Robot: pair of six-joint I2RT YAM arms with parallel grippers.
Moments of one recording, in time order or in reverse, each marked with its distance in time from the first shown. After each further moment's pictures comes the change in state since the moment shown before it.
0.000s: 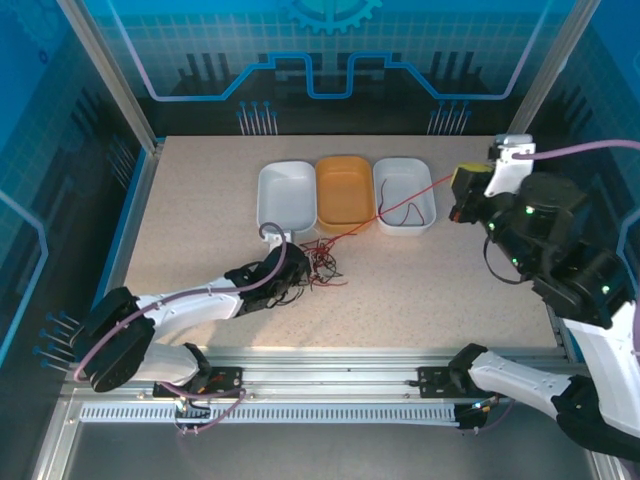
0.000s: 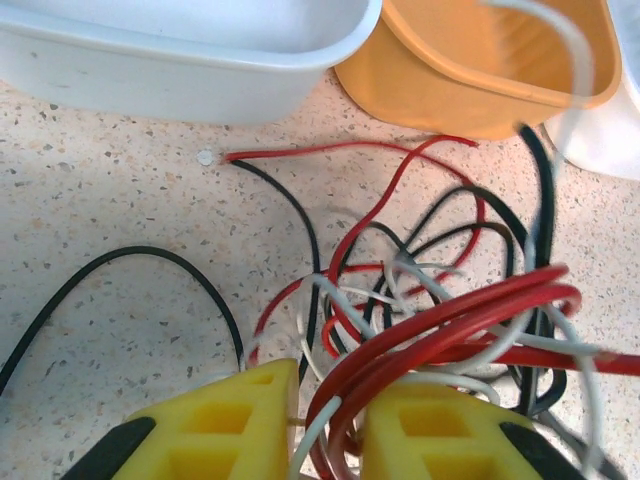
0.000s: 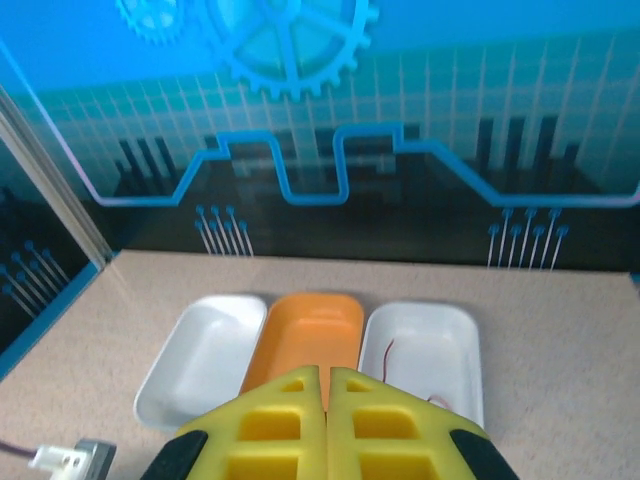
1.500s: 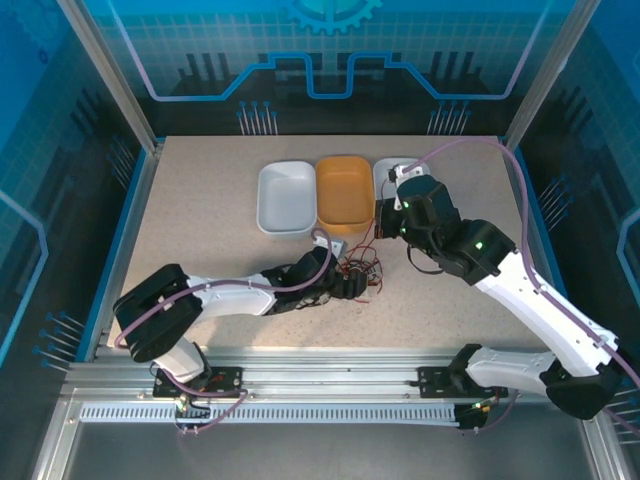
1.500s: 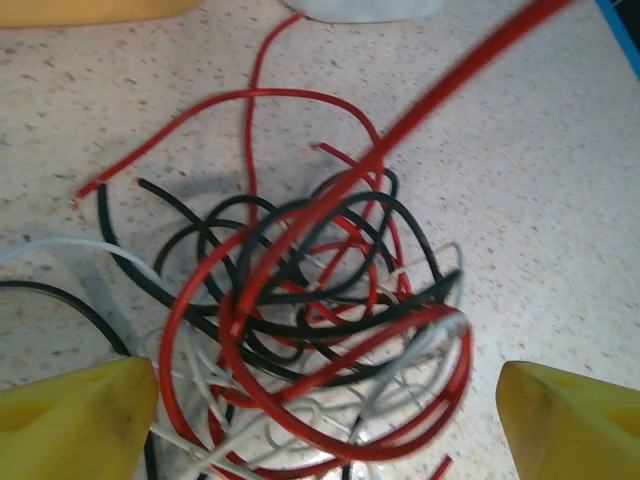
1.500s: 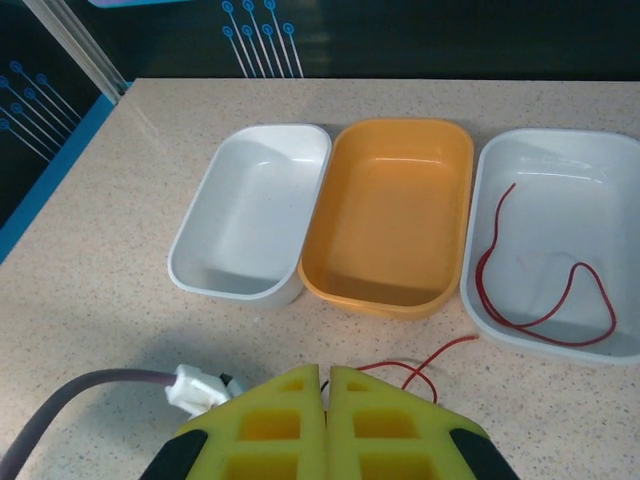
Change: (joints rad) left arm -0.132 0.266 0.132 0.239 0.231 0.164; right arm 0.112 0.177 -0.356 0.167 -0.117 0.217
